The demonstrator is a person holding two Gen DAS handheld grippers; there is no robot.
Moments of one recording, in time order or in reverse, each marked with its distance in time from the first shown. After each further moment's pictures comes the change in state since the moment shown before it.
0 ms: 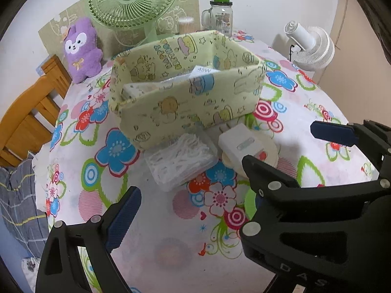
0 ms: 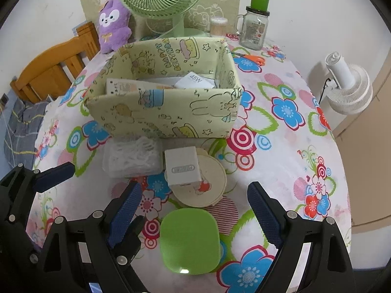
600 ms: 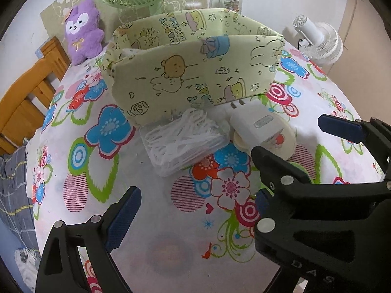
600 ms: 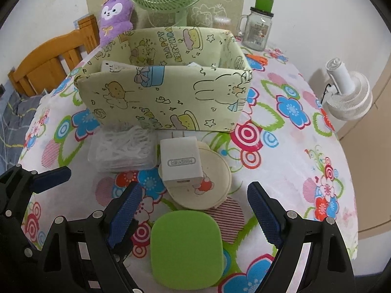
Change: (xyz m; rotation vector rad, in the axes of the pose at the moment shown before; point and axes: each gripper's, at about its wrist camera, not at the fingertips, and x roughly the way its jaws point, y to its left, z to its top) left arm 0.034 0.009 -0.016 -0.047 0.036 -0.005; right arm 0.029 0.005 -0.013 -0.032 -0.030 -0.022
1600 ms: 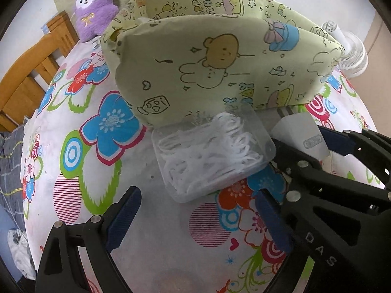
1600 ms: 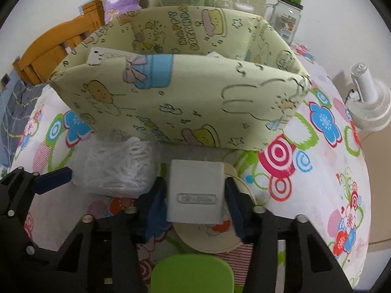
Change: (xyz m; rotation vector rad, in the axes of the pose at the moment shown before) left arm 0.039 0.027 0.019 -0.114 0.070 0.023; right arm 0.047 0.011 0.032 -0.059 0.063 0.066
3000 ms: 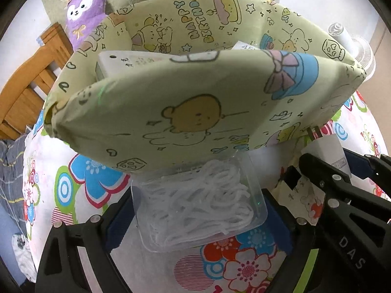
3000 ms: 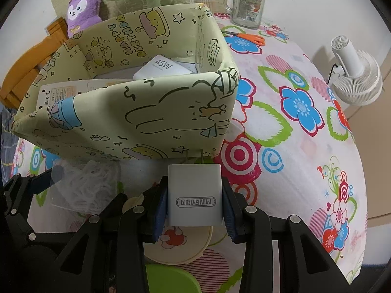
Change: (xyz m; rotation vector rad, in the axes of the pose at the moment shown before) left arm 0.025 -0.012 0.051 0.010 -0.015 0.043; right arm 0.010 -0.052 0.012 0.157 0.048 -0.048
